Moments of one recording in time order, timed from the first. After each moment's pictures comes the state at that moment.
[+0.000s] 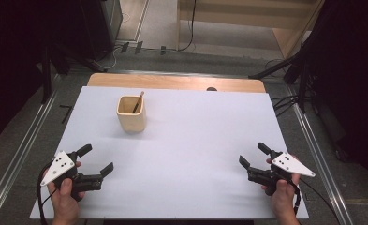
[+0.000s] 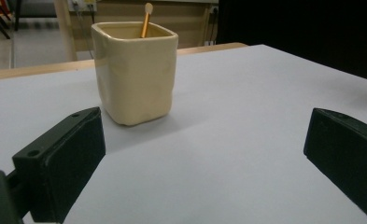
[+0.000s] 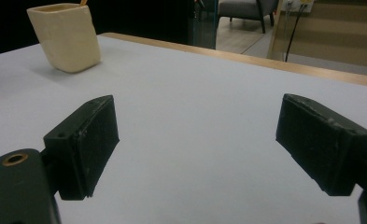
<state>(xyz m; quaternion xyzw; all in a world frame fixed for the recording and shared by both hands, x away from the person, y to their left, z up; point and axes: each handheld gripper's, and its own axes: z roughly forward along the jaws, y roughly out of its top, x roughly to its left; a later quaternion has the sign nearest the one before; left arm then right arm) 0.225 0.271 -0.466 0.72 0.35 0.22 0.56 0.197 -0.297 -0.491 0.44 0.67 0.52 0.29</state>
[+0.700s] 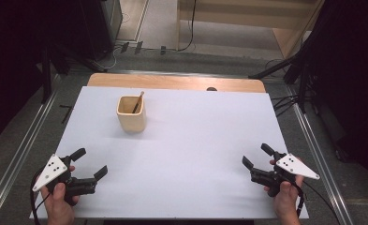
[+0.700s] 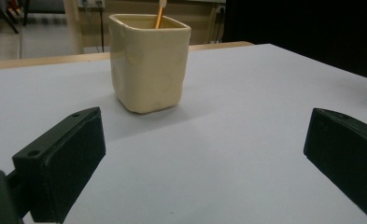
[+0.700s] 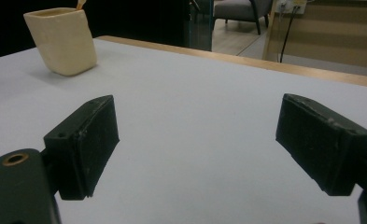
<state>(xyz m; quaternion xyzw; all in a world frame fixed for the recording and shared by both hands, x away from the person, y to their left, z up) 0.218 0.287 -0.470 0.71 0.37 0.22 0.56 0.192 -0.303 -0.489 0.44 0.66 0.53 0.29</state>
